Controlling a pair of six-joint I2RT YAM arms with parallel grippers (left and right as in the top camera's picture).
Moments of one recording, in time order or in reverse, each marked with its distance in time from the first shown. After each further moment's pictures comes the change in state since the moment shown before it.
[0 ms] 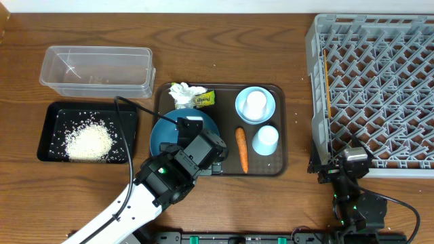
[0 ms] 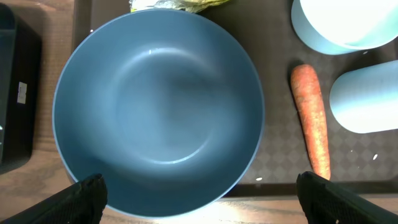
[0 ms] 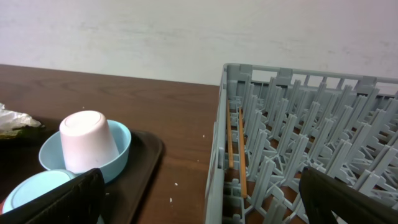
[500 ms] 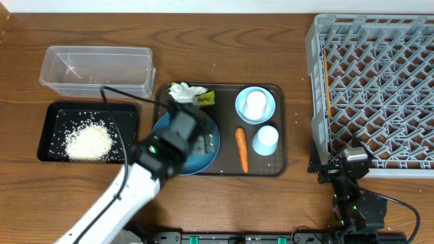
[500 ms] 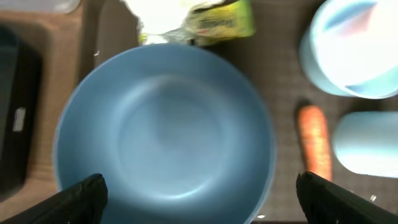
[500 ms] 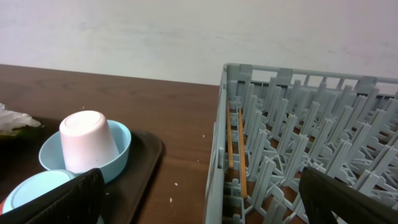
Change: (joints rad) left arm 0.236 0.087 0.051 0.081 0.141 0.124; right arm 0.000 0.000 0.000 0.000 0.000 0.000
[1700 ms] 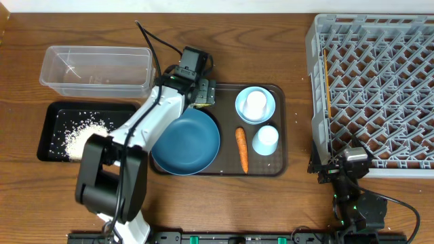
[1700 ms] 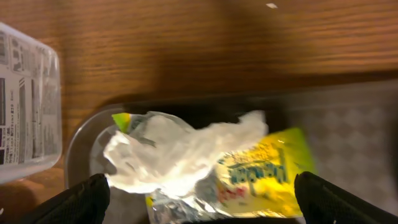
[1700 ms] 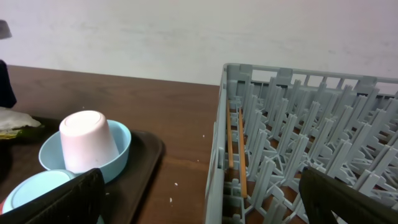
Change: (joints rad) left arm 0.219 0.640 0.371 0.257 0.033 0.375; right arm 0.000 0.000 0.000 0.000 0.000 0.000
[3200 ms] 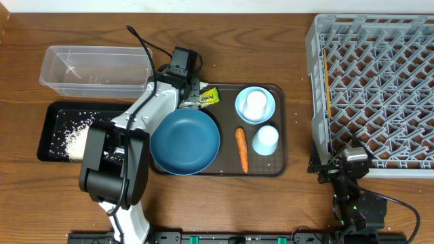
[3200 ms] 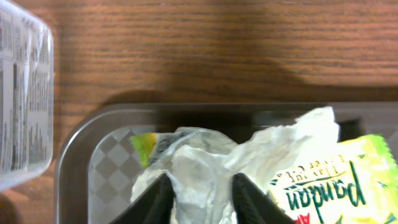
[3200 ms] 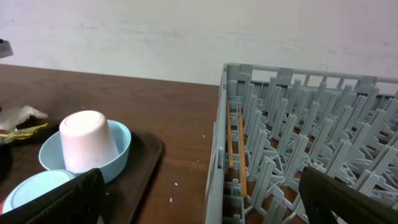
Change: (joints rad) left arm 0.063 0.082 0.000 0.040 0.035 -0.030; right arm 0.000 0.000 0.000 0.000 0.000 0.000
